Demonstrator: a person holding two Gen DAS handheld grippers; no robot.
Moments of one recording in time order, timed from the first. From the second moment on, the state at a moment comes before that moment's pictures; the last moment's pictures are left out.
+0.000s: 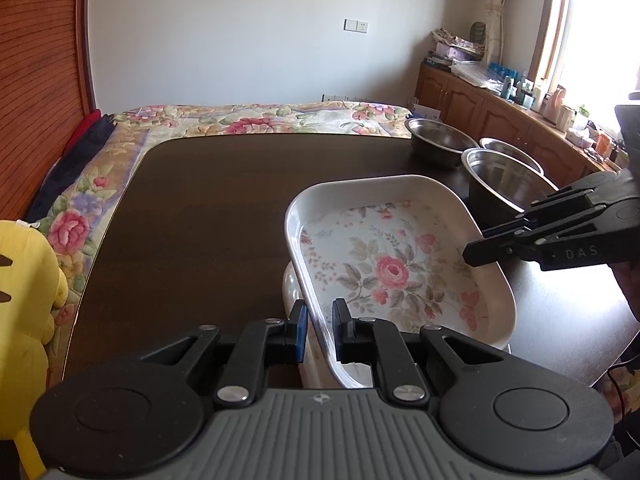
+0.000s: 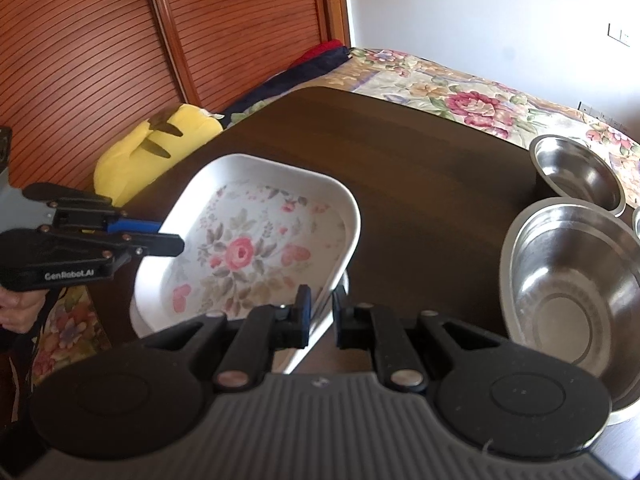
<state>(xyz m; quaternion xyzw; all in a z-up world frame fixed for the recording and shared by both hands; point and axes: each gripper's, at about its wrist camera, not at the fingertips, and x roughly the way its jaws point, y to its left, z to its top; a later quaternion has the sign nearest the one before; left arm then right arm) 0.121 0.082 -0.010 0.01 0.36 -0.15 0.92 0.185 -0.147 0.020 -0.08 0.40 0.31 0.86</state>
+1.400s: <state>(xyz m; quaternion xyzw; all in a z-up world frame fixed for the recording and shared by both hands) 0.125 0.080 -0.013 0.02 0.35 -0.13 0.93 0.170 -0.161 0.020 -0.08 0.36 0.32 0.87</state>
